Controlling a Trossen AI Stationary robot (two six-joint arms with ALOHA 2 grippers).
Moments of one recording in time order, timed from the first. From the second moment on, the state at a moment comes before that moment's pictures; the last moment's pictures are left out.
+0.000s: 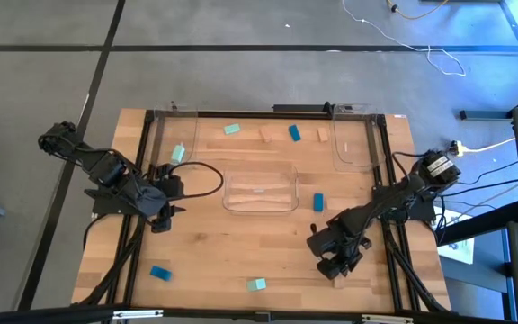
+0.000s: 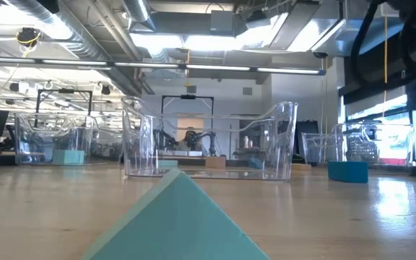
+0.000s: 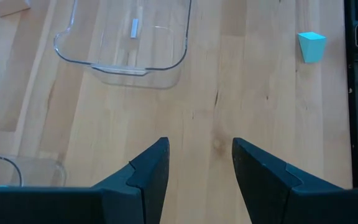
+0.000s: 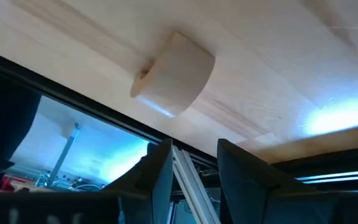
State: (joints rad) left arm -0.54 1.01 1.16 -1.14 -0.33 -0.59; right arm 0.53 1.65 0.91 -0.67 -0.69 1.47
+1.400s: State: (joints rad) left arm -0.54 1.01 1.16 -1.14 -0.33 -0.59; right arm 0.51 1.65 0.91 -0.59 -0.52 1.70
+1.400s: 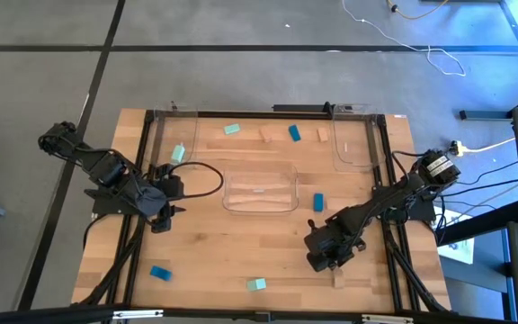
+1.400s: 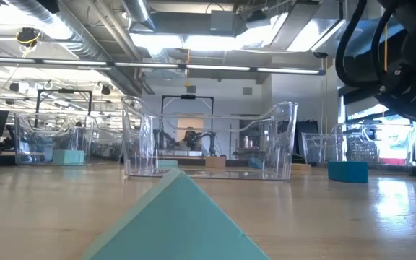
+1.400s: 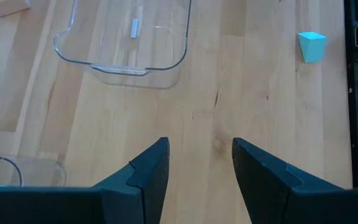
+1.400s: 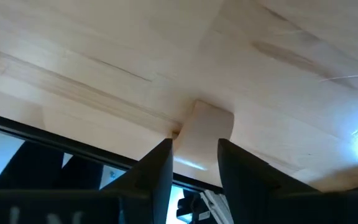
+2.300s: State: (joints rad) left arm -0.54 1.01 1.16 -1.14 -0.33 -0.59; right arm 0.66 1.65 0.91 -0.49 -0.47 2.02
